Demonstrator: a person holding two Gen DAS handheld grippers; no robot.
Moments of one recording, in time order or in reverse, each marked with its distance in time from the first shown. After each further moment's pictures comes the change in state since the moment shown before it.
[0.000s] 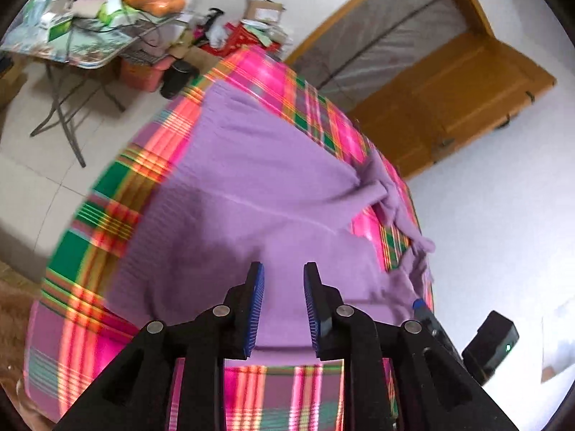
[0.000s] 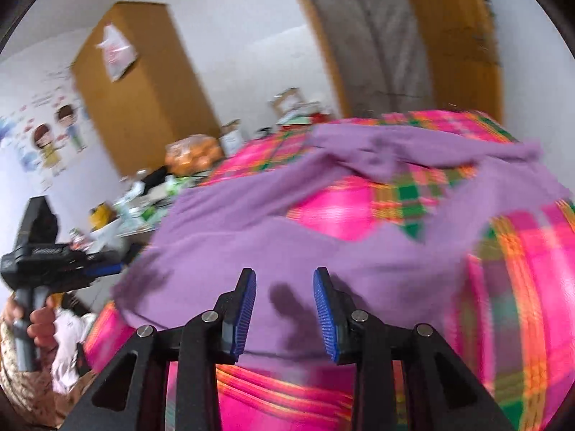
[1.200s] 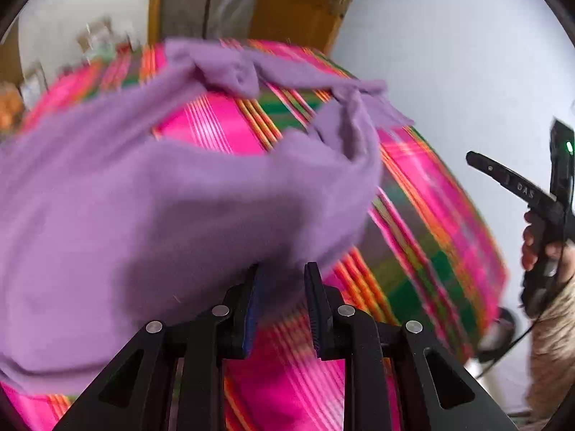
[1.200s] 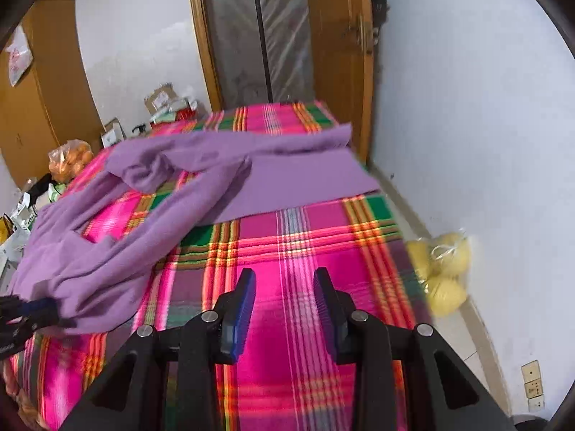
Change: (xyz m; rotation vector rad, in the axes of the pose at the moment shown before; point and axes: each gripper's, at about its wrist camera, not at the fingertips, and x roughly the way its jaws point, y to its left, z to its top) left arm 0.147 -0.194 -0.122 0.680 0.154 0.112; right arm -0.061 -0.180 0.029 0.053 0.065 -0.428
